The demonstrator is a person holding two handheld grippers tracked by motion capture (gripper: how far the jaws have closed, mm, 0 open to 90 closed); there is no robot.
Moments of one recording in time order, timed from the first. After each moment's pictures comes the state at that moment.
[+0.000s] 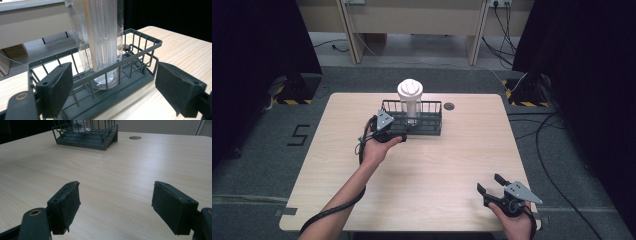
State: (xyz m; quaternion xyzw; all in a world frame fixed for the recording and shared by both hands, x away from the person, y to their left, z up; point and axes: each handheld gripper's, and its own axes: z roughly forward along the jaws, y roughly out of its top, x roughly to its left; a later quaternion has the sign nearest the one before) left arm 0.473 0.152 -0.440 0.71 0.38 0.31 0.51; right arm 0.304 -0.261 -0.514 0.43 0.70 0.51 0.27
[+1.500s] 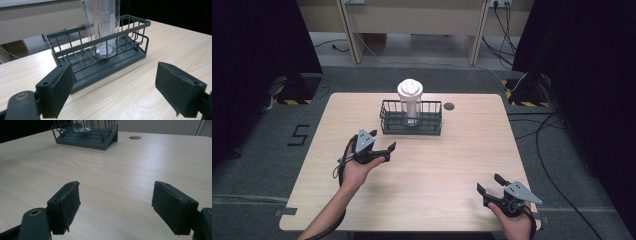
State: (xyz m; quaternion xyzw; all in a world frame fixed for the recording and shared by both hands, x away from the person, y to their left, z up) left arm 0.413 0.197 -0.459 0.71 0.38 0.30 0.51; right arm 0.304 -0.260 -0.514 0.43 0.70 0.51 0.27
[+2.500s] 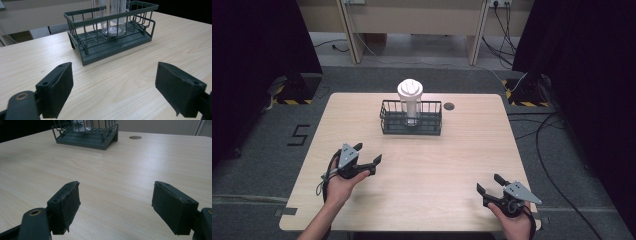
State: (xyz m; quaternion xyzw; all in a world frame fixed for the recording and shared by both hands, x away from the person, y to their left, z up) left arm 0.375 0.237 -0.482 0.70 0.41 0.30 0.50; right arm 0.304 -0.259 -0.514 0.43 0.70 0.51 0.27
